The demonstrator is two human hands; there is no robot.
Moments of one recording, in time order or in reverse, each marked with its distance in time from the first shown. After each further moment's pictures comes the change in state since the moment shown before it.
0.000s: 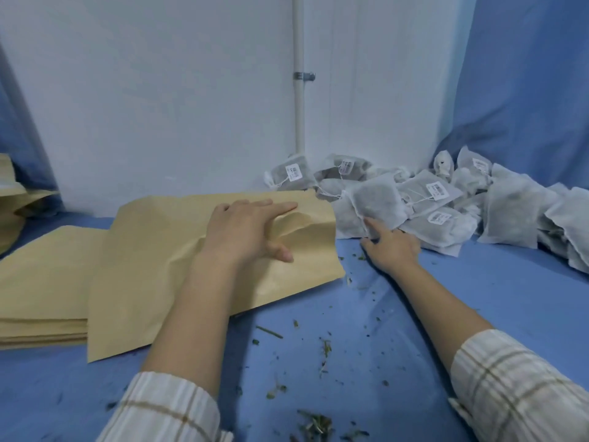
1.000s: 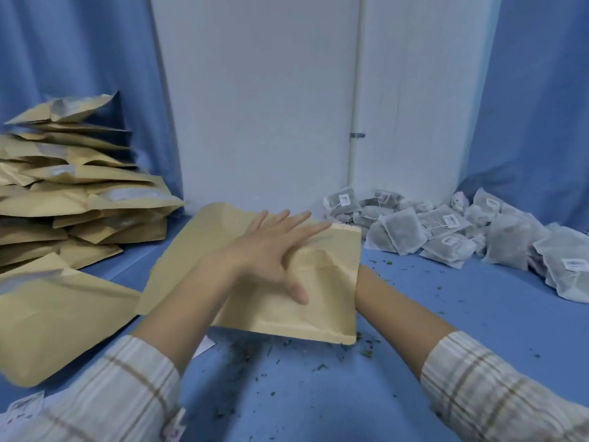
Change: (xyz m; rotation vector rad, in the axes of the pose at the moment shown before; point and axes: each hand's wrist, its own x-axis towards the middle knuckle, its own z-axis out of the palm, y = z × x) left_hand -0.173 0.012 -0.157 -0.009 -0.241 0.149; right_hand -0.260 -0.209 -0.130 0.394 -0.522 0.009
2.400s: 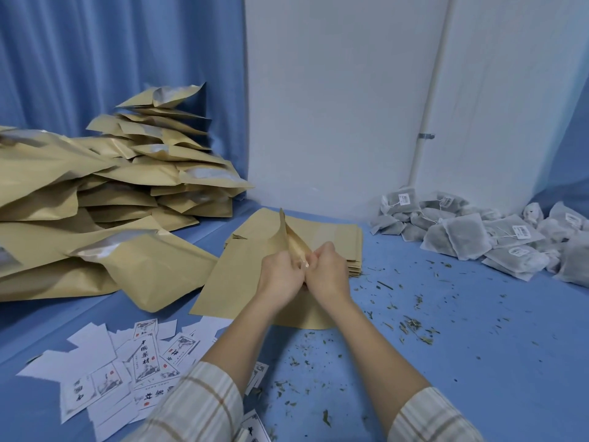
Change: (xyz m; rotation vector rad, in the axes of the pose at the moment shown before) left_hand -0.085 -0.026 0.070 -0.610 0.508 -0.776; right_hand -0.036 -0.031 0.080 0.145 0.251 -0.466
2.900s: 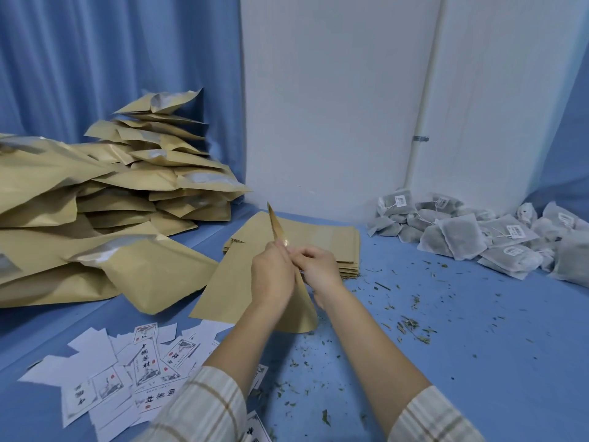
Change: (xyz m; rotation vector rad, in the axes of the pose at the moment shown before) left_hand -0.003 0.010 -0.004 -0.099 0.269 -0.056; right_hand -0.002 -0.015 -0.002 0.748 -0.231 0.191
